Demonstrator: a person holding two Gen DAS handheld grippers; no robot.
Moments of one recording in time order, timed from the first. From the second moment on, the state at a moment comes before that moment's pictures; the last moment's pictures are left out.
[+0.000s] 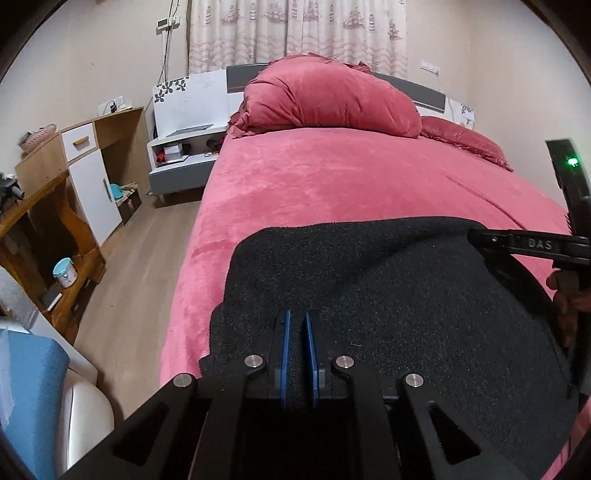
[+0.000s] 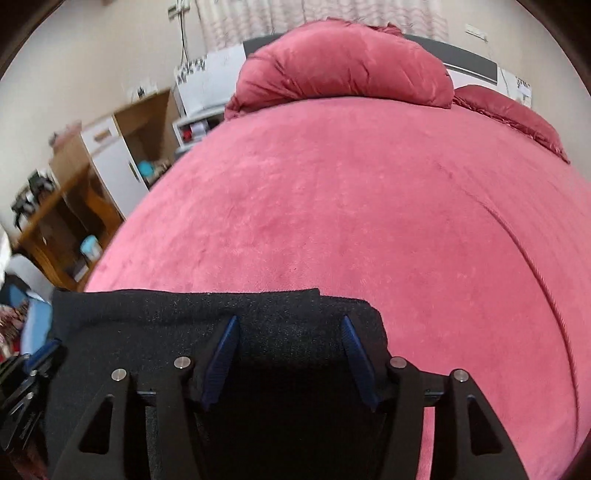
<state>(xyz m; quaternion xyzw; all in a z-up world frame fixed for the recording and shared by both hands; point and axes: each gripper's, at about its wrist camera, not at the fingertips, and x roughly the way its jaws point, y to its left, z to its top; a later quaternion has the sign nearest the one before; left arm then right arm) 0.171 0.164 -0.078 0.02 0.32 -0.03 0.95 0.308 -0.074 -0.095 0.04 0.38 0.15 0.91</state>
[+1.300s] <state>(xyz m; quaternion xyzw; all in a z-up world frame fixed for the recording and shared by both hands) 0.021 0.124 -0.057 0.01 0.41 0.04 0.91 0.048 -0.053 -0.085 0.04 0.34 0.06 0.94</state>
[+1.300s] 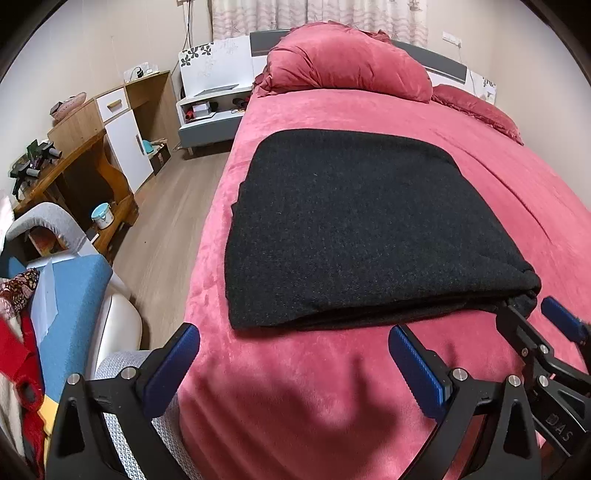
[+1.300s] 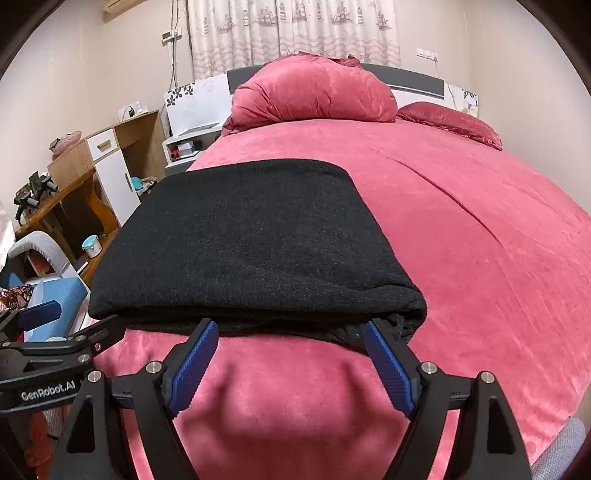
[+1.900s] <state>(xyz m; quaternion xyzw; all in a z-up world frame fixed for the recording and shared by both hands) 0.017 0.123 -0.055 0.02 0.40 0.04 0.92 0.045 -0.056 -0.087 0.05 0.34 0.06 0.94</state>
